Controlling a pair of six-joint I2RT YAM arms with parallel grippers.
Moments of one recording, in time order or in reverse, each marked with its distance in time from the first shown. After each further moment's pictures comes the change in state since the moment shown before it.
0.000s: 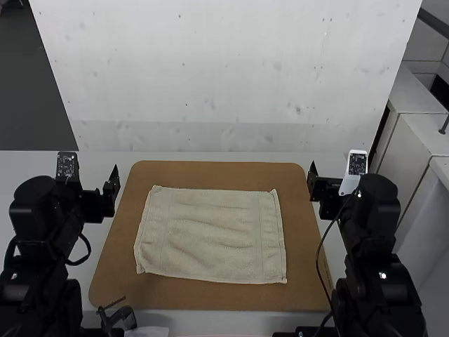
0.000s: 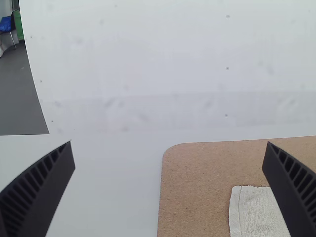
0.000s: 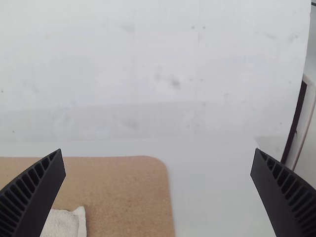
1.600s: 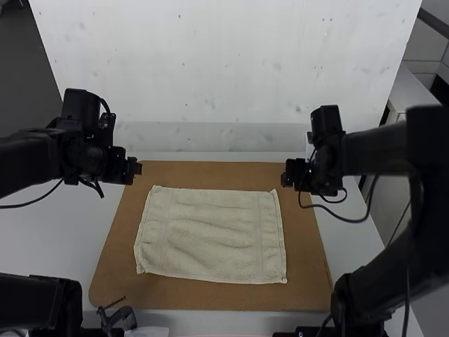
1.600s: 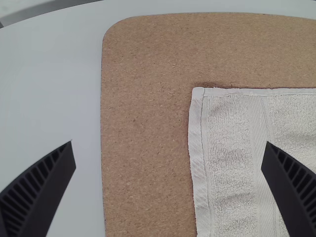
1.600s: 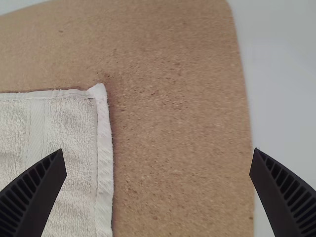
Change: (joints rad) left arm -0.089 1.056 0.575 -0.180 0.040 -0.060; right arm 0.095 1.313 0.529 0.002 -0.076 0.095
